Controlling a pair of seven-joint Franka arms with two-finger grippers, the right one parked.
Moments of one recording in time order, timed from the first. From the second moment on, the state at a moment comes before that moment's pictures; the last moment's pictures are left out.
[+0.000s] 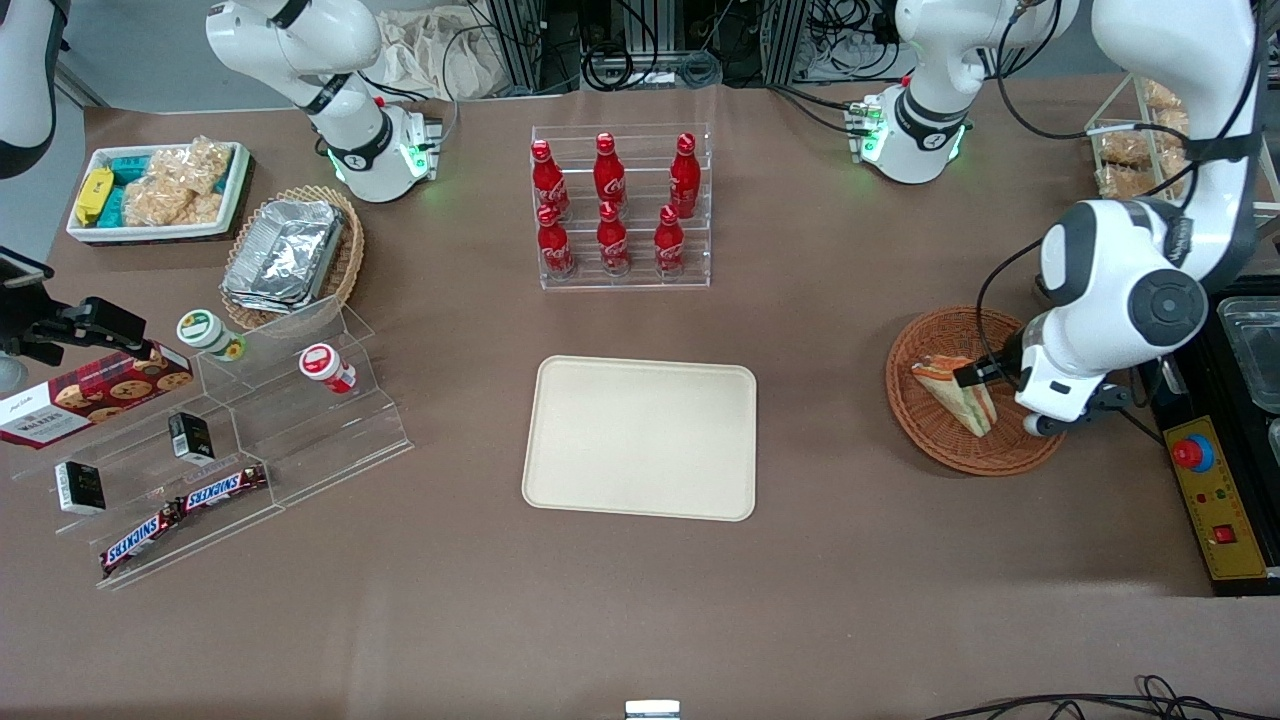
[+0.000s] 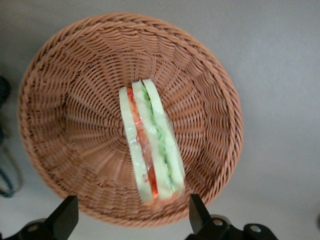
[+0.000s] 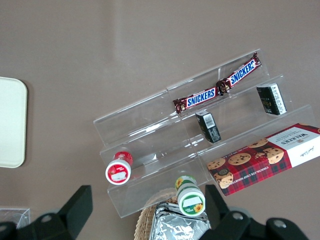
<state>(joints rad) -0.04 0.18 0.00 -2.12 0.02 2.17 -0.47</state>
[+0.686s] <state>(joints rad) -0.04 0.26 0.00 -2.20 0.01 2.38 -0.69</state>
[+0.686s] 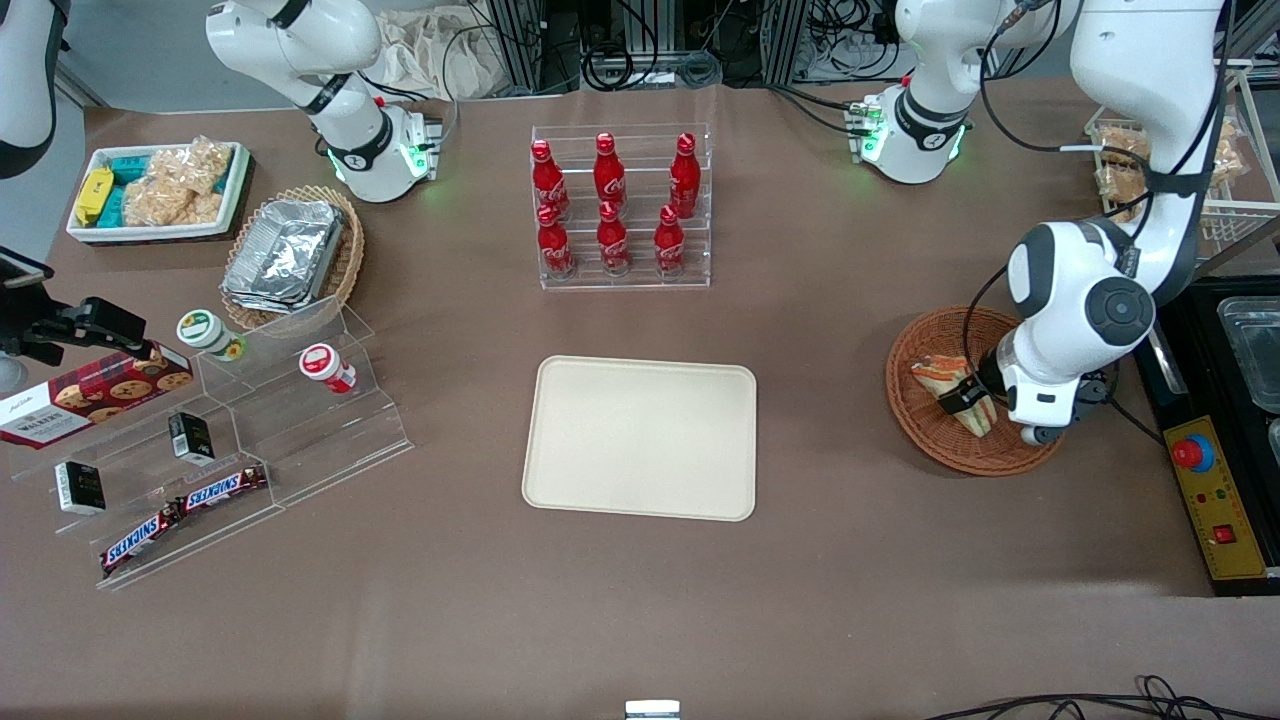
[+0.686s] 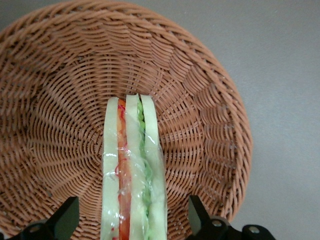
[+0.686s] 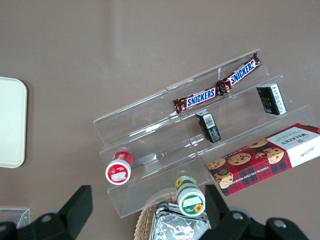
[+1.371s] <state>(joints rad) -0.04 0.22 0.00 -2.19 0.01 2.31 -0.70</state>
